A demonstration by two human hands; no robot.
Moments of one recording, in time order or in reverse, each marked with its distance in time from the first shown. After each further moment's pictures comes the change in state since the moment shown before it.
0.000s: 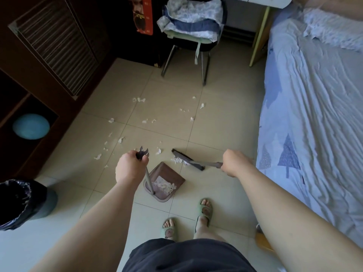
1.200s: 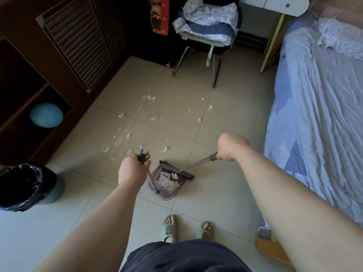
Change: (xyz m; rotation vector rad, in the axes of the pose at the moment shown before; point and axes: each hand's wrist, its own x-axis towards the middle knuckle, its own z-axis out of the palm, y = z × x) left_hand -0.029 -0.040 -0.011 -0.034 -0.008 -0.032; right_hand -0.023 -0.047 -0.050 -0.090 0.004 -0.153
